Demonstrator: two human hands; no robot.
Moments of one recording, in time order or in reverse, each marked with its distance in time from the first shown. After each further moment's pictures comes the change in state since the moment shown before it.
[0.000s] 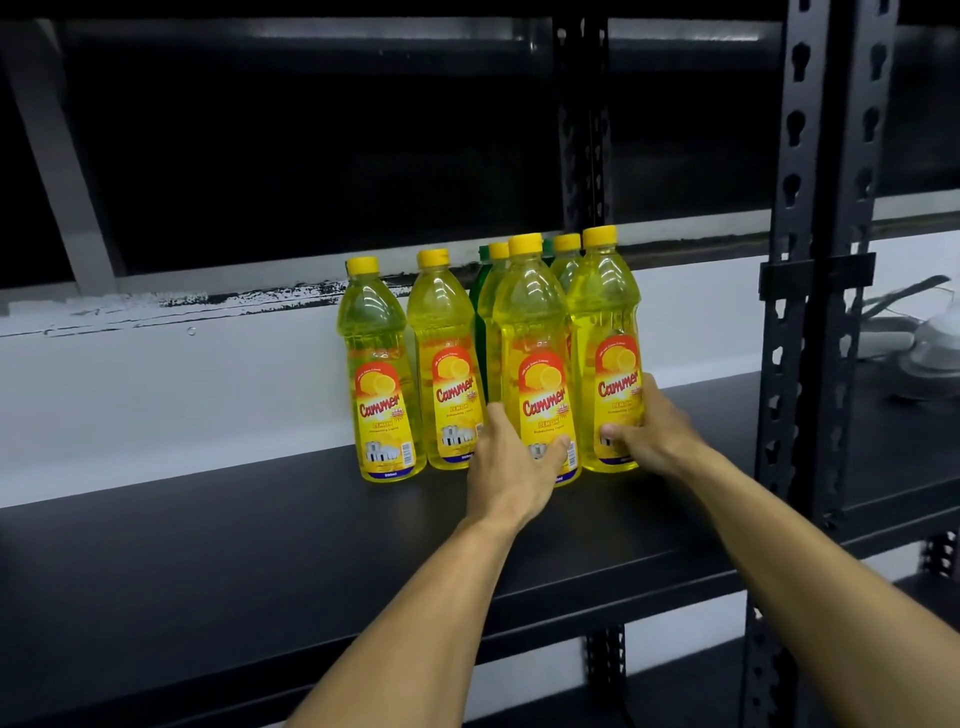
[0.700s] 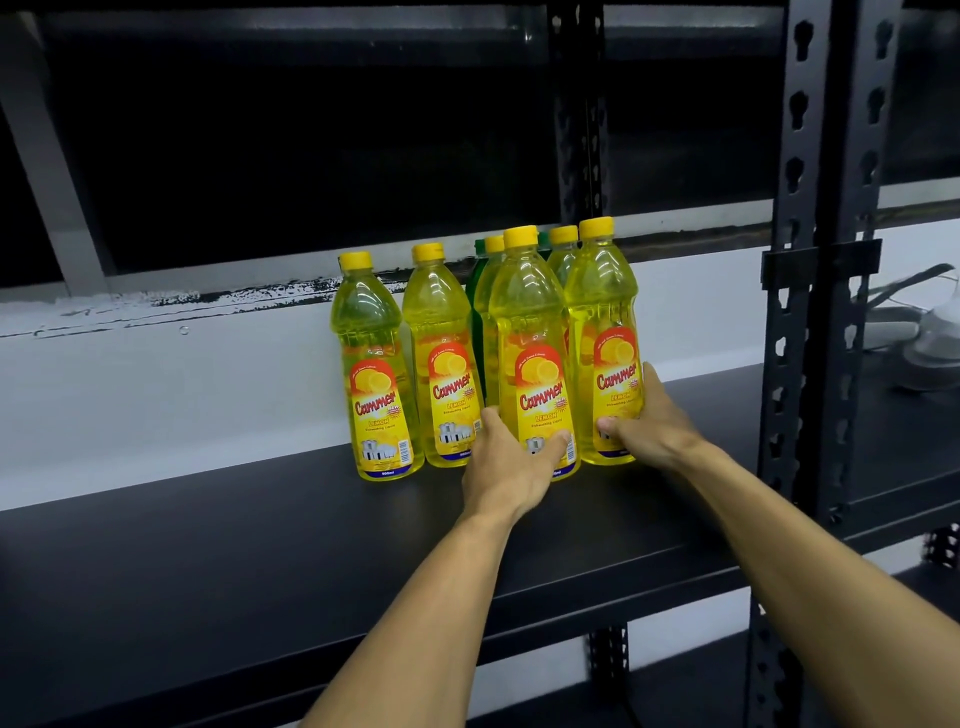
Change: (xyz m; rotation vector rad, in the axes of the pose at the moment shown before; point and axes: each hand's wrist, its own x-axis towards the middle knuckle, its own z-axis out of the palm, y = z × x) left_hand 0.005 -0.001 0.001 -0.032 -0.100 -0.146; right_hand 0.005 0.003 0.004 0.074 -0.004 0.024
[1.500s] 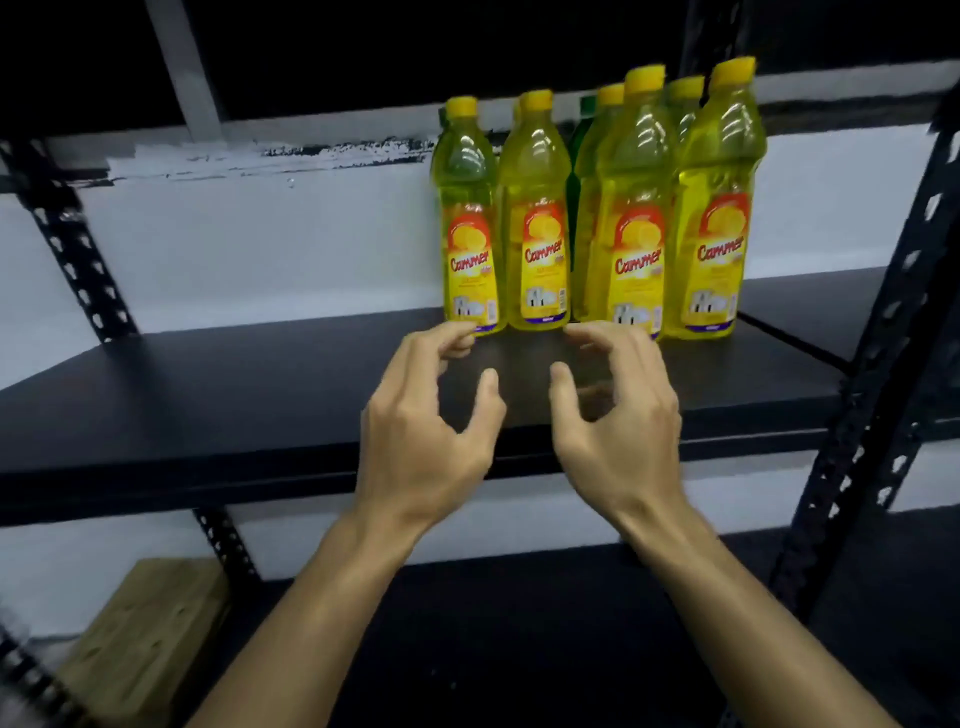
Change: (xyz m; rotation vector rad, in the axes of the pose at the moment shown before) left_hand -0.156 -0.054 -0.151 0.021 0.438 0.623; right_hand -0.210 -0.073 0.093 0.137 0.380 -0.714
